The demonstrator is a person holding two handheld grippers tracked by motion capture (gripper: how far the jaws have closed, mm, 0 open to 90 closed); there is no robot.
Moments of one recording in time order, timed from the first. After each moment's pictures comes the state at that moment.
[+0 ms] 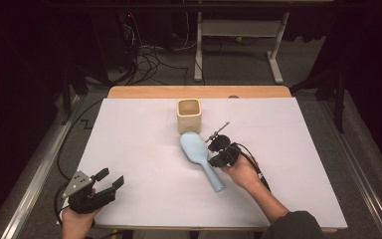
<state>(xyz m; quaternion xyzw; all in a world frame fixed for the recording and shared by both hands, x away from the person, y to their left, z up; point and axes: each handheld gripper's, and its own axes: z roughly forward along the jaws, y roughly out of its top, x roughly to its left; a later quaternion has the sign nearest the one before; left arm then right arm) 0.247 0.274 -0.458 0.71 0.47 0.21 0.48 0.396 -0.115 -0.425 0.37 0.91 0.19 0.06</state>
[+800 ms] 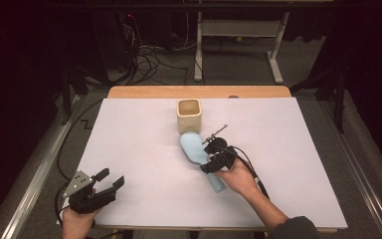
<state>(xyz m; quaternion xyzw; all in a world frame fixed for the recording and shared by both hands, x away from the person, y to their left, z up) 0.247 0.273 -0.459 0.71 0.47 0.21 0.48 0.383 -0.103 -0.422 0.38 0.90 0.21 0.05</state>
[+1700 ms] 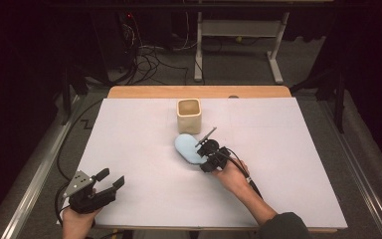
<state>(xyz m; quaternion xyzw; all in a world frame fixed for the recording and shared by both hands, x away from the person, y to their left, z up) 0.248 0.273 -0.459 0.71 0.47 0.21 0.48 0.391 -0.086 -0.439 0.37 0.91 0.16 0.08</state>
